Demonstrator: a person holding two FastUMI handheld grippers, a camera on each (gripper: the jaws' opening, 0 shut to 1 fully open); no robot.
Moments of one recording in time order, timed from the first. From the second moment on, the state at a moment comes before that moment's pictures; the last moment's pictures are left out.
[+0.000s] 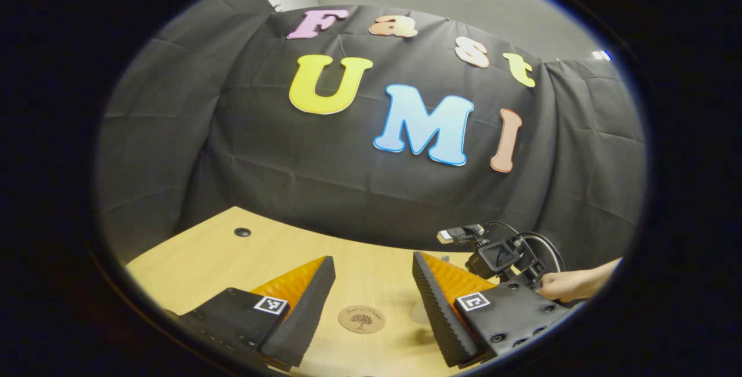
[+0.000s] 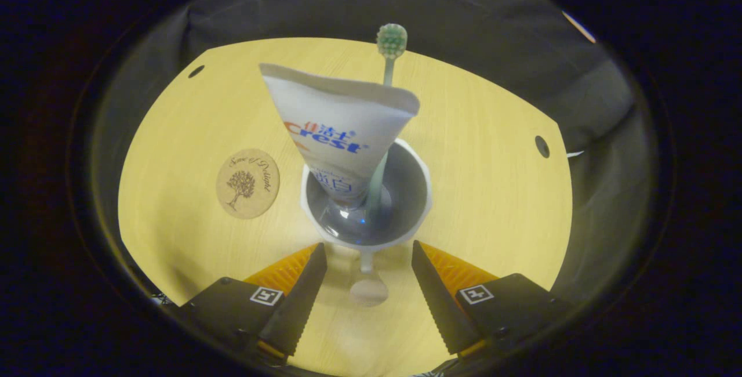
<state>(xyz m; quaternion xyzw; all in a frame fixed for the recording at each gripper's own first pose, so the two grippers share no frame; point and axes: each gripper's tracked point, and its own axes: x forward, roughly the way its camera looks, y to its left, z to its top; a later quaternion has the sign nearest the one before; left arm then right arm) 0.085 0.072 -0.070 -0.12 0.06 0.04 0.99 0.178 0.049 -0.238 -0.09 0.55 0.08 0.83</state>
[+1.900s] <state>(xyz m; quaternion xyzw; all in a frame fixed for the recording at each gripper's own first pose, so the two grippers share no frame) 0.010 0.114 -0.085 -0.14 0.09 0.10 0.98 0.175 0.166 -0.220 -0.10 0.53 0.19 0.82</state>
